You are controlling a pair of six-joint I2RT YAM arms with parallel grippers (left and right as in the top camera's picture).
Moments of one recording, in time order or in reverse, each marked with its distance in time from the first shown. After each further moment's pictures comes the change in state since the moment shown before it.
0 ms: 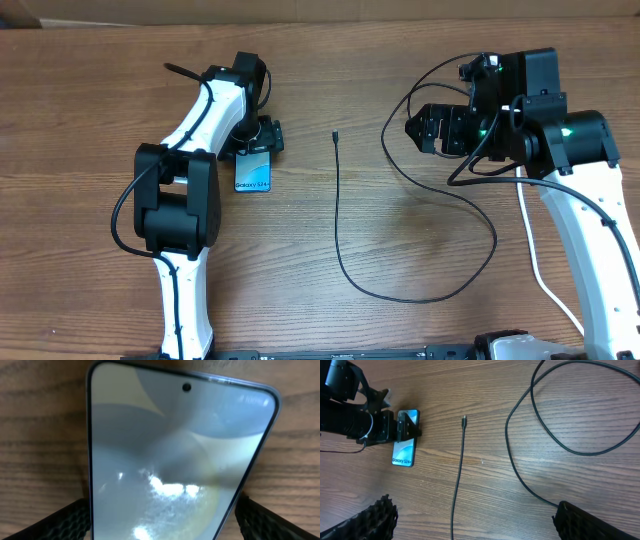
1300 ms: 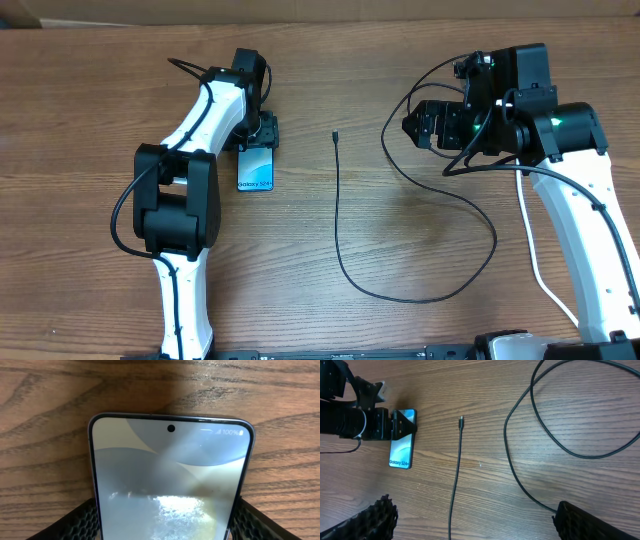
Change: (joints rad) left arm 0.000 -0.003 -0.015 0.084 -0.018 0.112; right arm 0.000 0.046 0.000 0.027 0.000 0.000
